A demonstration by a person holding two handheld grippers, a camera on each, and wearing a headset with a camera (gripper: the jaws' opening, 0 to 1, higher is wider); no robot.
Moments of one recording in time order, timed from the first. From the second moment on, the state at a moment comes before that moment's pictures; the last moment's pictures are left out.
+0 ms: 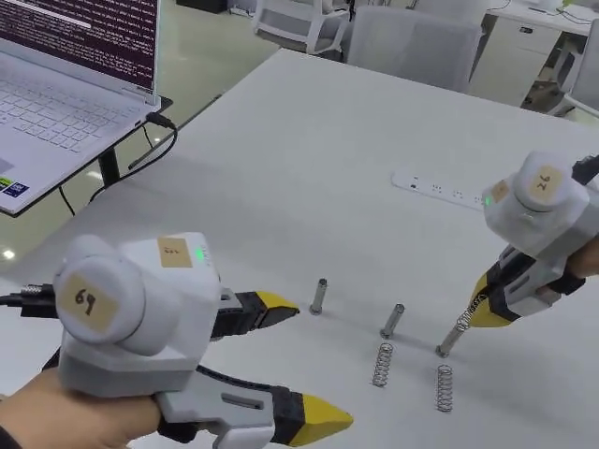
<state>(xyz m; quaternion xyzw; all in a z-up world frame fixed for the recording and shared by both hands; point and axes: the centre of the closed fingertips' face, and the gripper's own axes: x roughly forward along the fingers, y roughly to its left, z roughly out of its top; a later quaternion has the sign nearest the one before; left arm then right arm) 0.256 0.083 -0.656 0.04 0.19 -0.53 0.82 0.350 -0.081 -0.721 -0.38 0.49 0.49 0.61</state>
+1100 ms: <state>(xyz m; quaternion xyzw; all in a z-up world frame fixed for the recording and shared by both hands) 0.263 0.085 -0.651 0.03 0.18 -0.52 0.84 0.351 -0.082 -0.724 -0.38 0.50 0.49 0.60</state>
